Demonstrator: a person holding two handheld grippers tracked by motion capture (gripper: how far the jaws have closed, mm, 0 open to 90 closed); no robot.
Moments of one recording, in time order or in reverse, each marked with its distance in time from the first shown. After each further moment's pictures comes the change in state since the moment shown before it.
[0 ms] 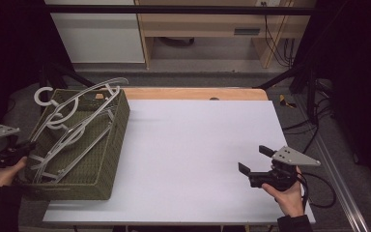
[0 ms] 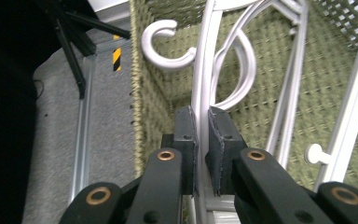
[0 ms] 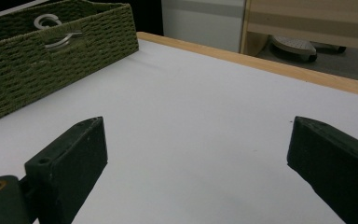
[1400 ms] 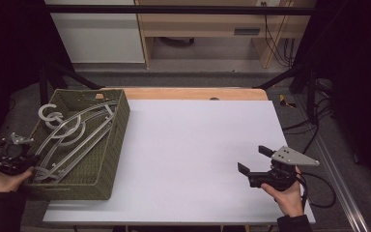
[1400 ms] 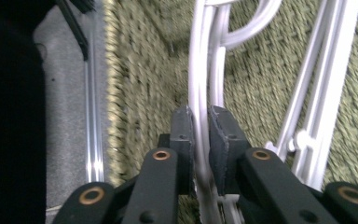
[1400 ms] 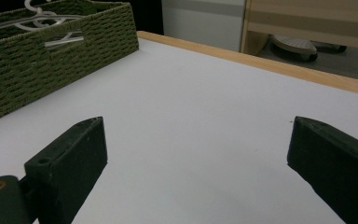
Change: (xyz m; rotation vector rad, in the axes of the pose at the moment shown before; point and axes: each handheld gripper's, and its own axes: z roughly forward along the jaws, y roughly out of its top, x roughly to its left) left arm -0.007 -0.024 0.031 0.194 -0.023 0.060; right arm 0.000 0.000 0.001 0.003 0.001 -0.008
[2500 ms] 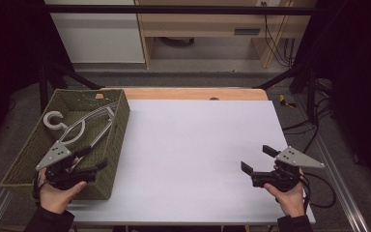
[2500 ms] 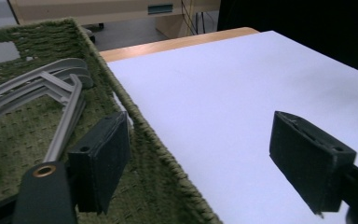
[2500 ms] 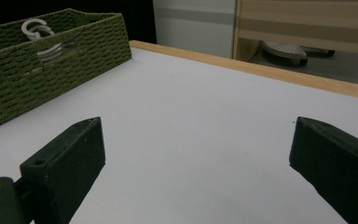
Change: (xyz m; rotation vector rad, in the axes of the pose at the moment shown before) left arm -0.138 0.017 -0.038 -0.604 -0.504 -0.030; right arm -0.004 -0.003 -0.006 -0.035 -0.029 0.031
